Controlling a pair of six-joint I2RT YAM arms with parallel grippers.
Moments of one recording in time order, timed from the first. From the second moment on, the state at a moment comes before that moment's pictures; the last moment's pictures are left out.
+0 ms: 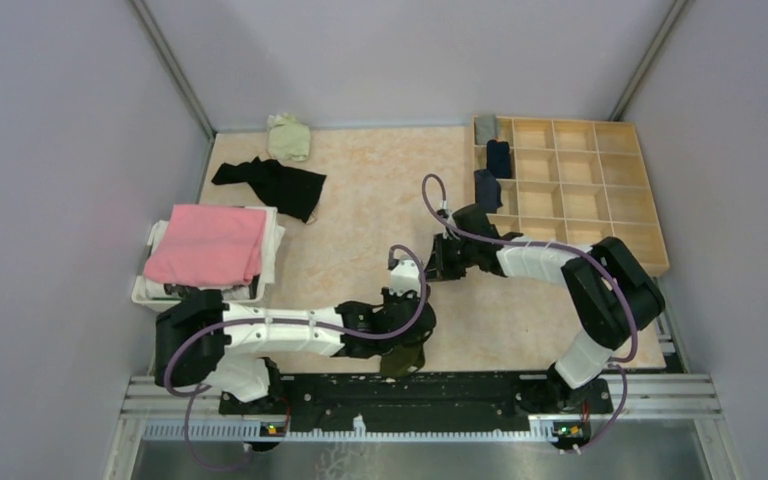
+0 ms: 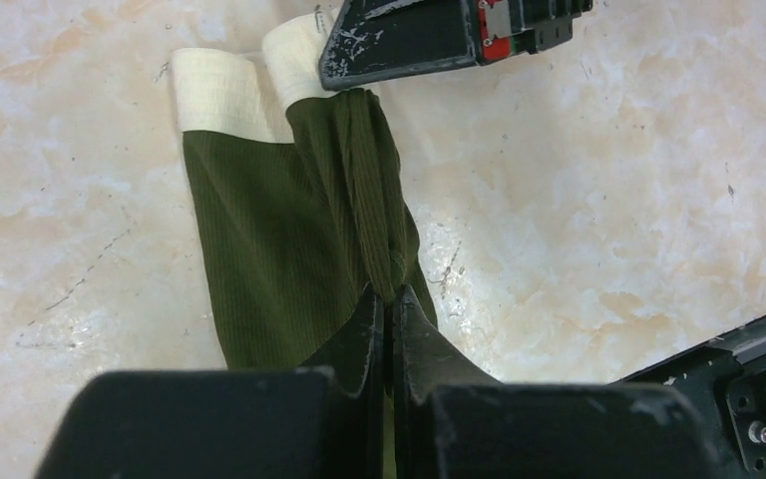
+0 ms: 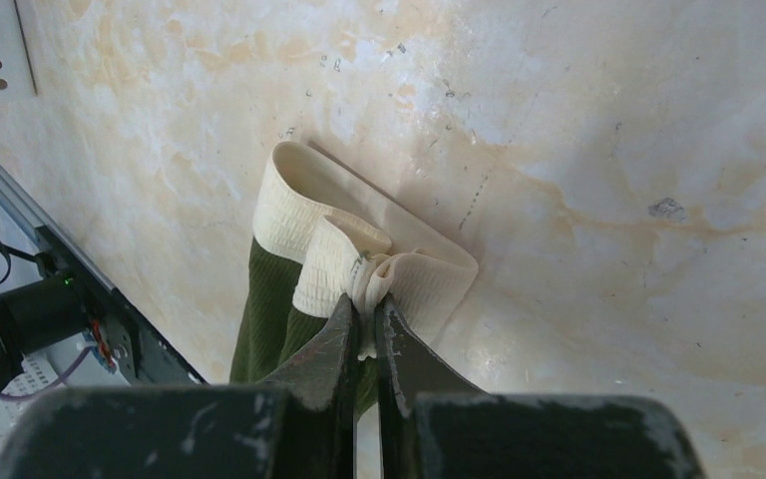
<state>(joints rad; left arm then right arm) -1.33 1.44 0.83 -0.23 -0.63 -0.91 0.57 1.65 0.83 -0.05 -0.41 0.56</state>
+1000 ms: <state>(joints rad) -1.33 1.25 0.60 -0.19 -0.61 -1.06 0.61 1.65 0.87 -0.12 -0.41 0.54</state>
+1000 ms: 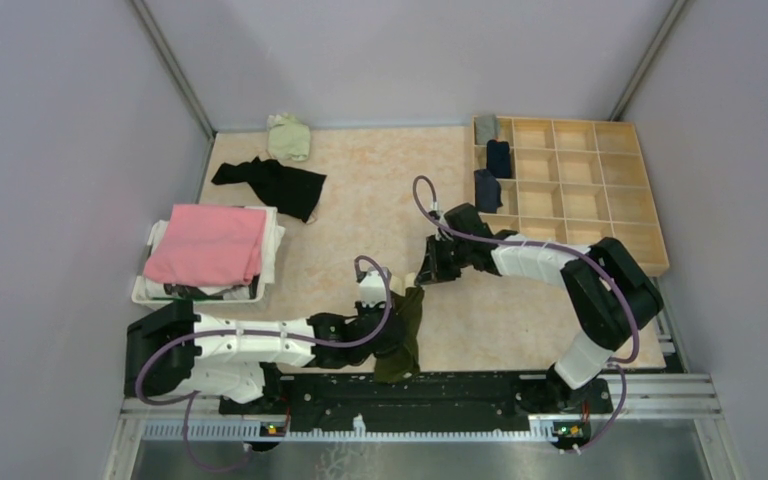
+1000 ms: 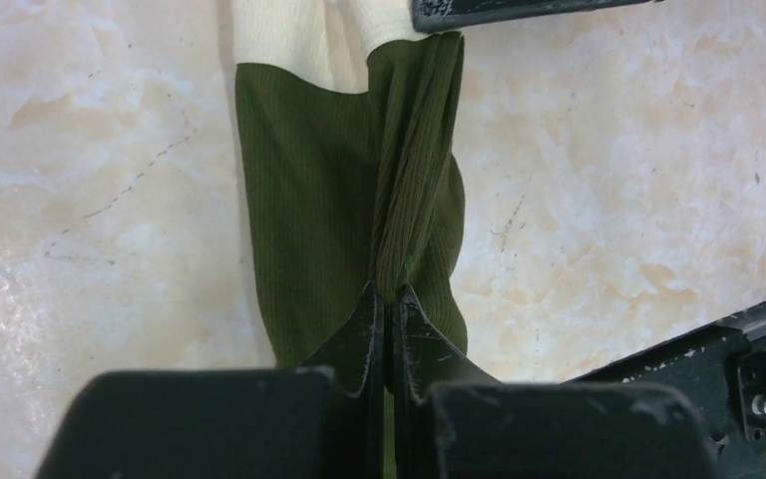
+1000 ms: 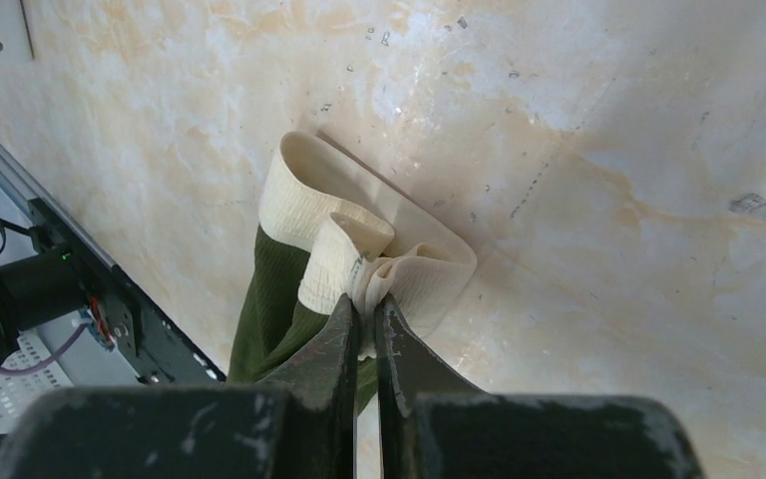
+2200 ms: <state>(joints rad) -1.34 1.21 0.35 -0.01 -0.60 -1.18 0.83 1.75 1.12 -0.28 -0.23 0.59</state>
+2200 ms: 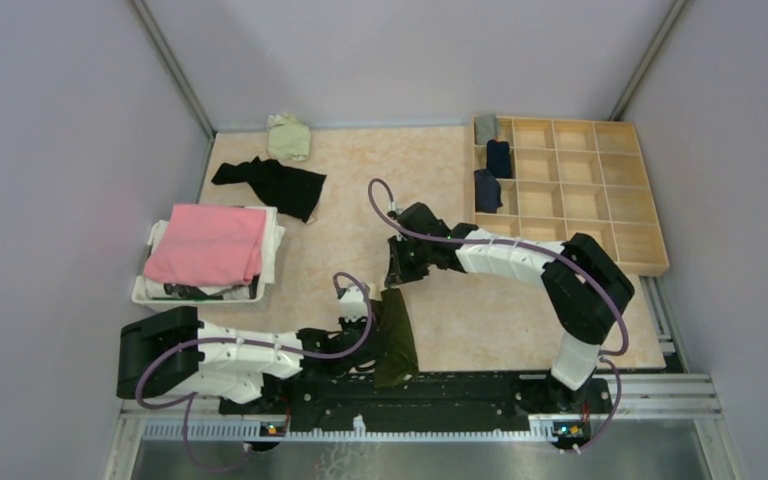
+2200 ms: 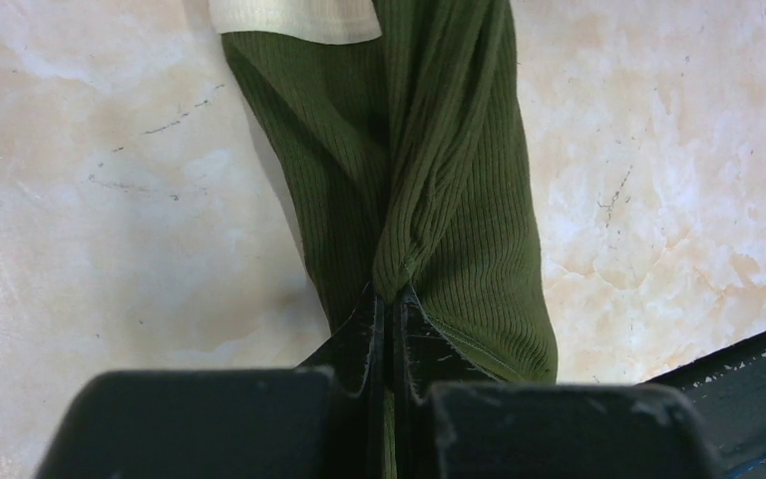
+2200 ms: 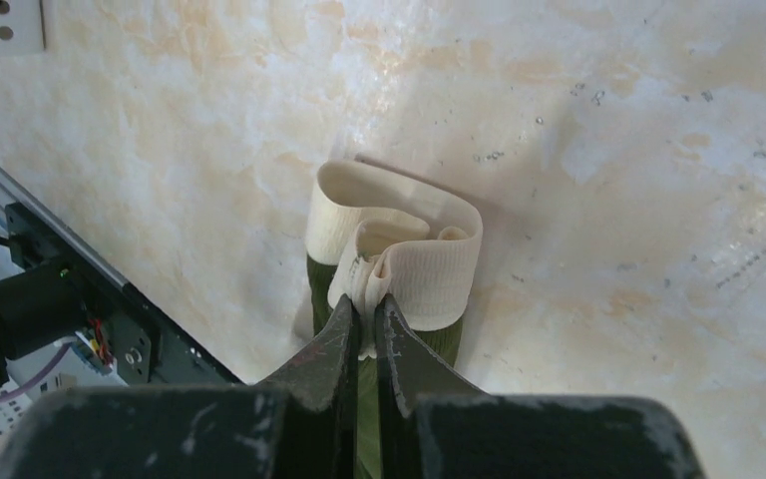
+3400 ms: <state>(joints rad) -1.34 1.09 0.30 -0.06 -0.58 -1.21 0.93 1.96 1.20 -0.12 -0.26 0.64</state>
